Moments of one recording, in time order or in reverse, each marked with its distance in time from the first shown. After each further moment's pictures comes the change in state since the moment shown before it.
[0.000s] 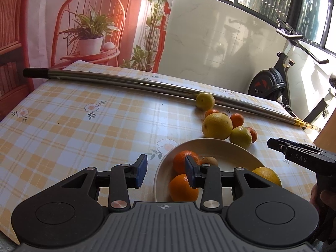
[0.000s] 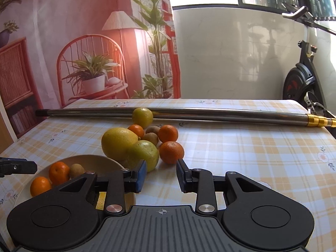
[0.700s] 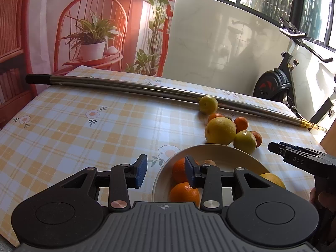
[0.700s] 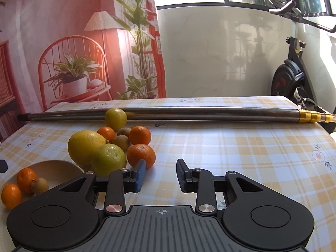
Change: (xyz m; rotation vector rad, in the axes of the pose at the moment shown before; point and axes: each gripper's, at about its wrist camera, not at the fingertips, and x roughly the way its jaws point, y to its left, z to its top) left arm 0.004 -0.010 0.003 0.017 -0.016 0.039; right arm 0.032 -0.027 -0.006 0.031 -0.011 -0.057
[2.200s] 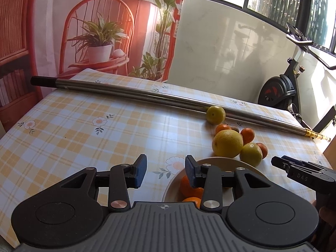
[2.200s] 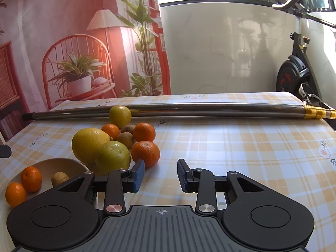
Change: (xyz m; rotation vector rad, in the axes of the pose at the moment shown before) left arm -0.001 0.005 0.015 -0.031 -0.012 0.027; right arm 0.002 -0.002 0.000 0.008 0.016 0.036
